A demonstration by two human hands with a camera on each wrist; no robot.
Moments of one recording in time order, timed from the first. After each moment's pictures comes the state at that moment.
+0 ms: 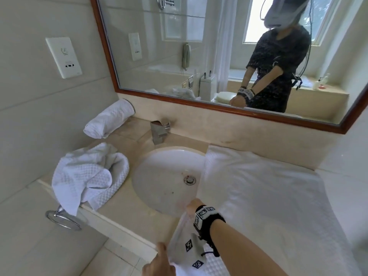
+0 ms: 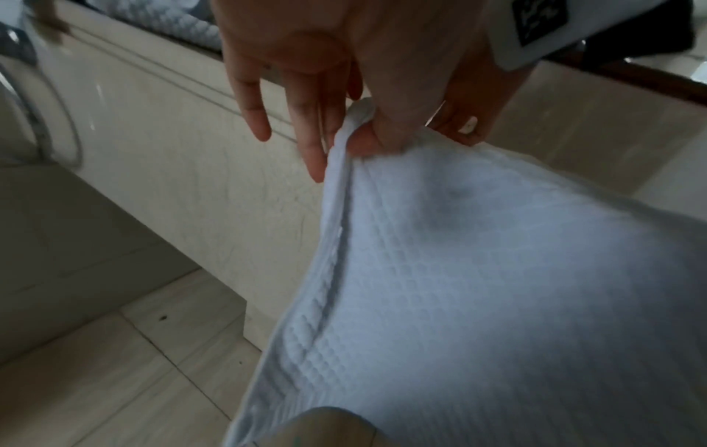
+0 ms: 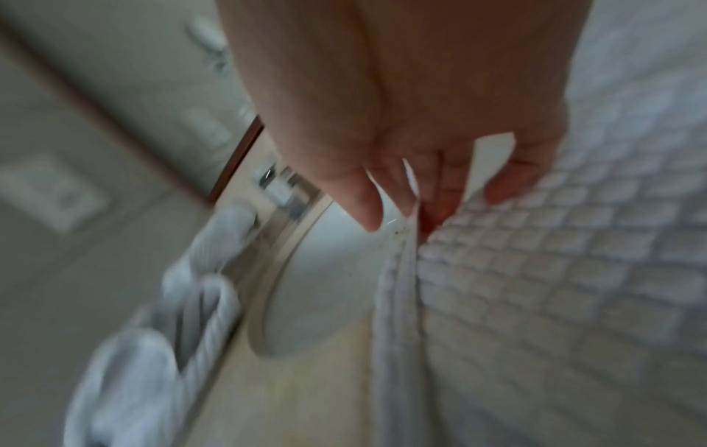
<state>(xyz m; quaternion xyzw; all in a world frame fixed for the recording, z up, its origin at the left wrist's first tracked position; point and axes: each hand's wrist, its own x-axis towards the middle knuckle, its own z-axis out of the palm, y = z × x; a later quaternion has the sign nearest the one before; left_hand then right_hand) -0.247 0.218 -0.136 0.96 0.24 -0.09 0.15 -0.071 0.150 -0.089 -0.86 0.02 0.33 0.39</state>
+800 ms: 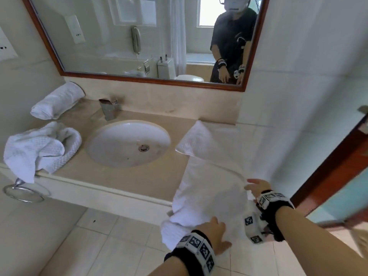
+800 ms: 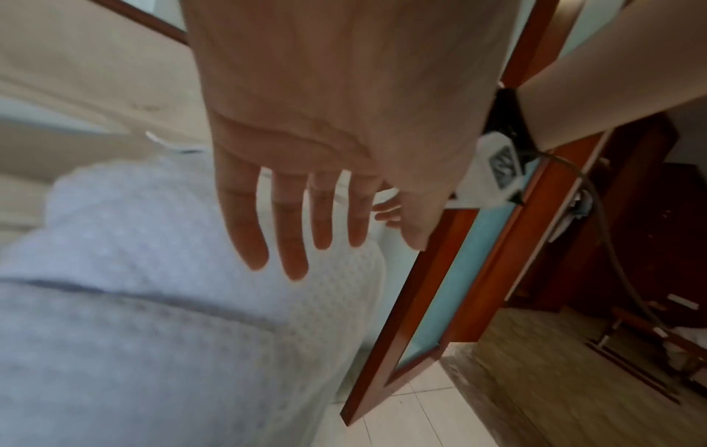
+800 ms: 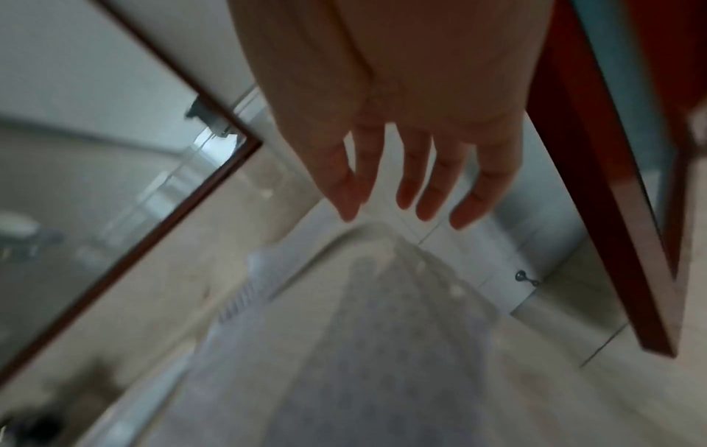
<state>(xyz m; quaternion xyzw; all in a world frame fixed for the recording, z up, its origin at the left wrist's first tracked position) -0.308 -0.096 -0.057 0.93 -0.14 -0.32 0.14 -0.158 -0.280 -0.093 -0.79 0.27 0.13 0.54</state>
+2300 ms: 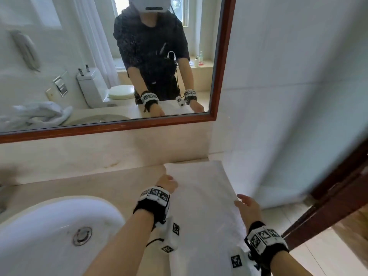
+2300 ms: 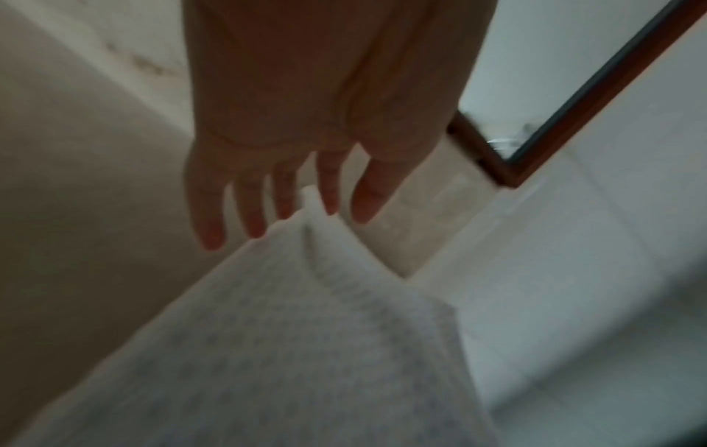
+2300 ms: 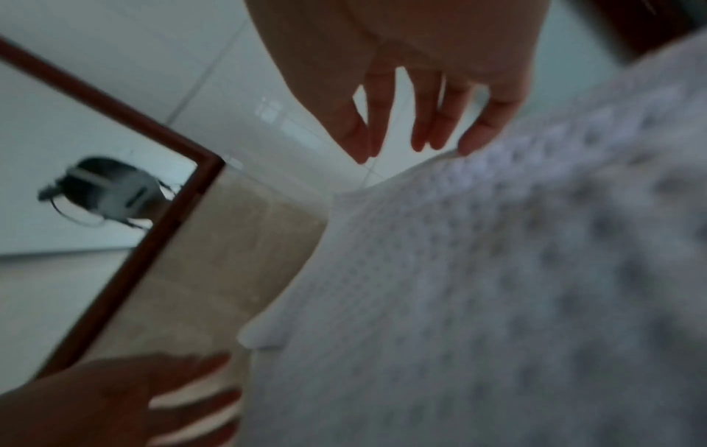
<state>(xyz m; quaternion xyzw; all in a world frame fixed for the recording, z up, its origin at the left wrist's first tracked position) 0.157 -0.031 -0.062 0.86 0.08 -0.27 0.42 0.032 -0.248 -0.109 -0.69 0.40 -0.06 0.60</state>
